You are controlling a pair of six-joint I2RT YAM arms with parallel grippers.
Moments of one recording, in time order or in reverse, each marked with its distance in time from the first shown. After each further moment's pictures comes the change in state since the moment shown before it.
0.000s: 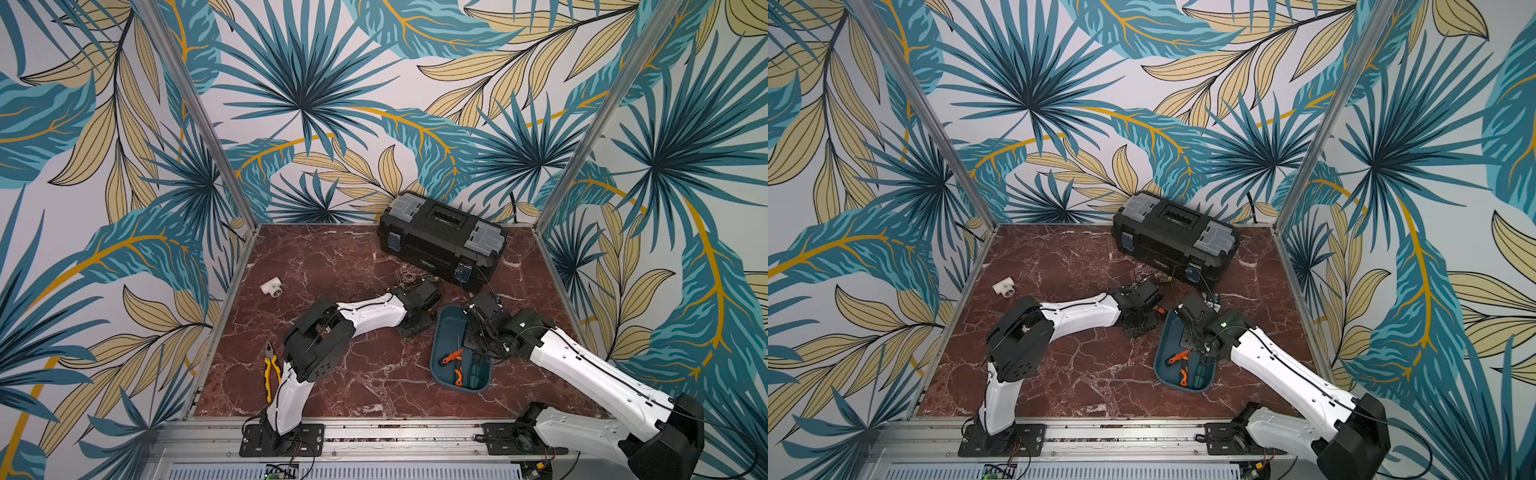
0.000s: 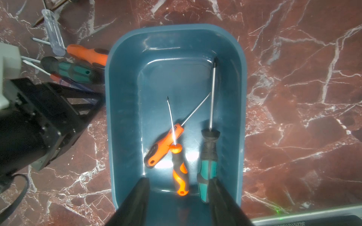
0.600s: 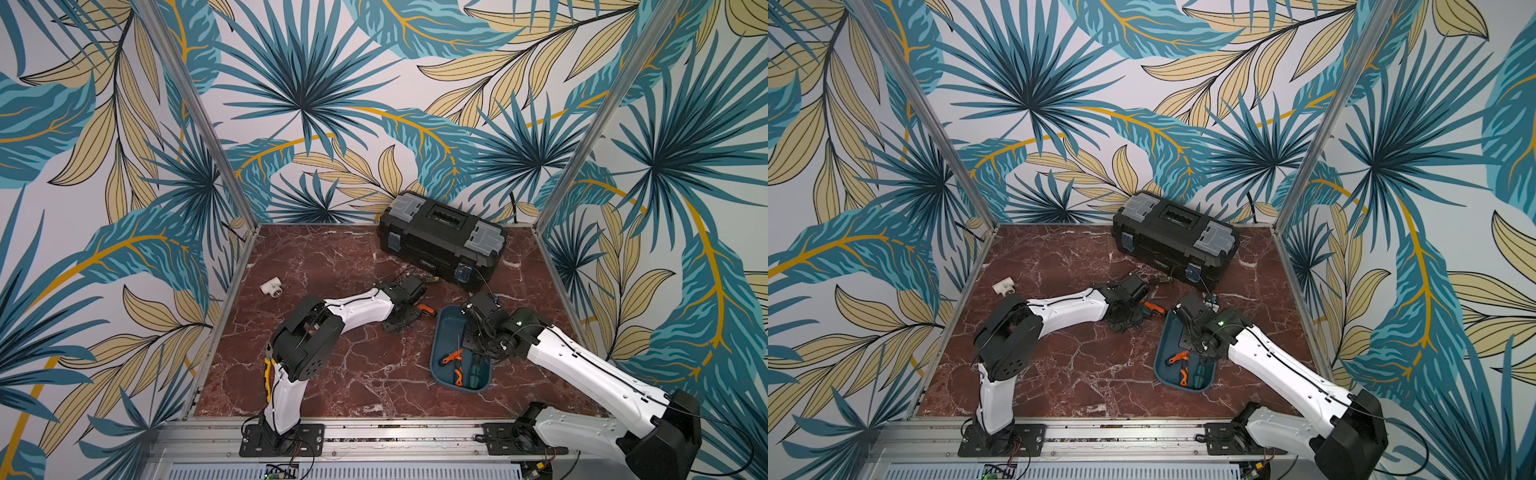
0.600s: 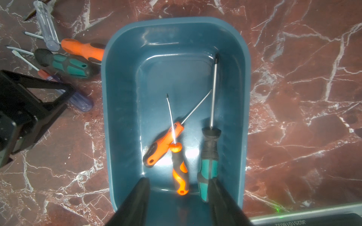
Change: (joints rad) left arm 0.088 -0.057 -0.068 -0.023 -0.064 0.071; right arm 0.000 0.011 0.000 0.000 -0.009 0.000
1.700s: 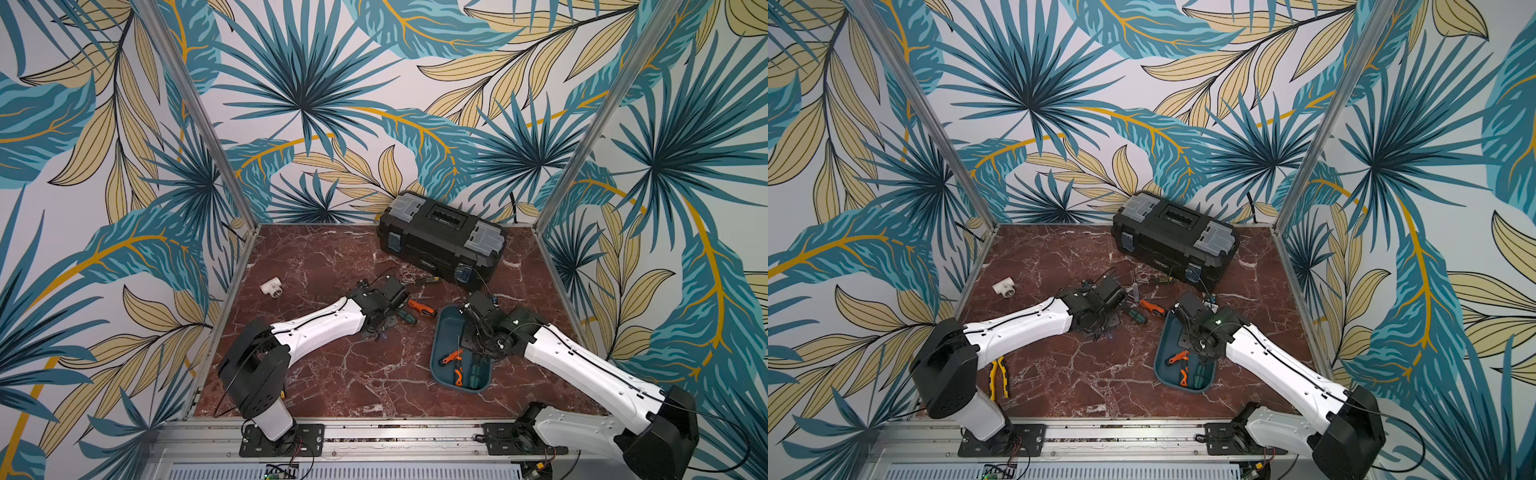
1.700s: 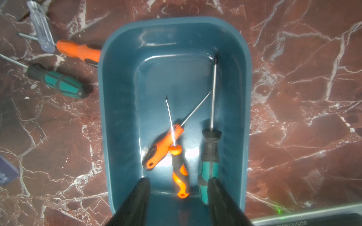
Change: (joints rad) left arm -0.049 -0.380 -0.195 -0.125 -0.132 0.121; right arm 0.000 -0.002 0.000 0.009 0.024 0.011
